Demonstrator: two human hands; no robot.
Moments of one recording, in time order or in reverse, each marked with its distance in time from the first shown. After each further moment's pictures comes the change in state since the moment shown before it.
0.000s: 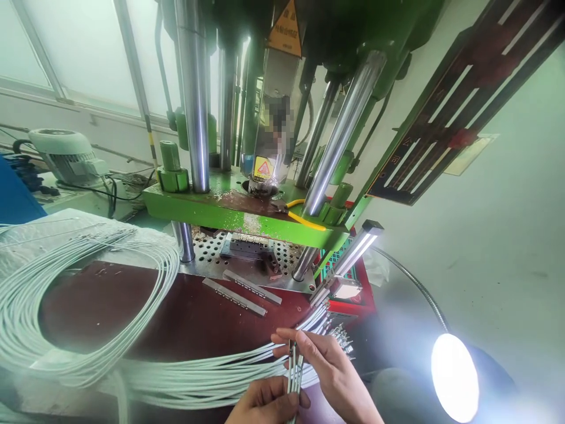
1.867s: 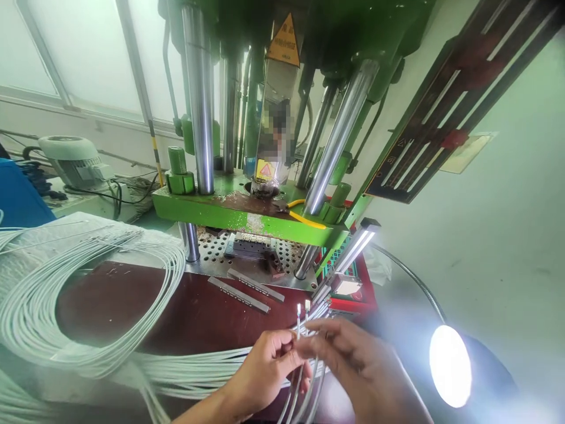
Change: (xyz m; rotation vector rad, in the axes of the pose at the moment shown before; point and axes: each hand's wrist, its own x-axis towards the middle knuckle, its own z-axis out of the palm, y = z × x) left_hand 0.004 0.059 0.030 0.410 0.065 0.225; right_hand -0.039 -0.068 0.007 -0.243 0.181 -0.042
